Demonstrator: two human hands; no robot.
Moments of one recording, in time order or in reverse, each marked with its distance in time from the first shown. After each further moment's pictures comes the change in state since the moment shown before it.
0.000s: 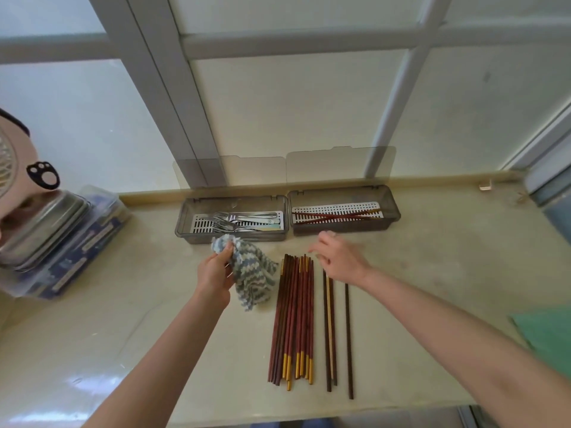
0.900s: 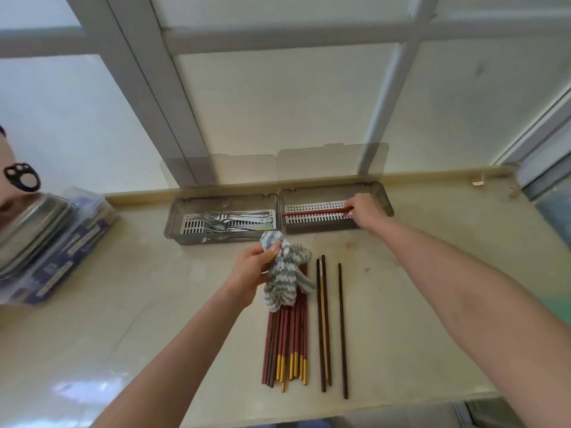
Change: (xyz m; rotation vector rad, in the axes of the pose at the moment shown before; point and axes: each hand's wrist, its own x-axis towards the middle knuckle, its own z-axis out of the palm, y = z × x) left_hand -0.013 -0.021 0.047 0.375 -0.433 0.020; right_hand 0.049 0.075 -0.057 -0.174 -0.214 0.616
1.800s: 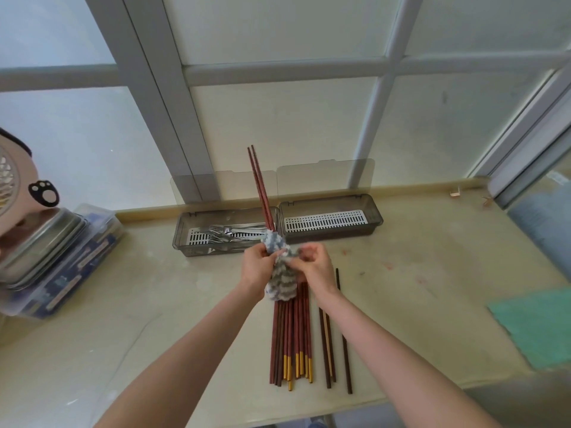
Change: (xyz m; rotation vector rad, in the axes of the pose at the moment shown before) left_hand -0.004 0.003 0.004 0.239 0.226 0.175; right_hand -0.144 -0.135 0.030 1.391 0.101 0.259
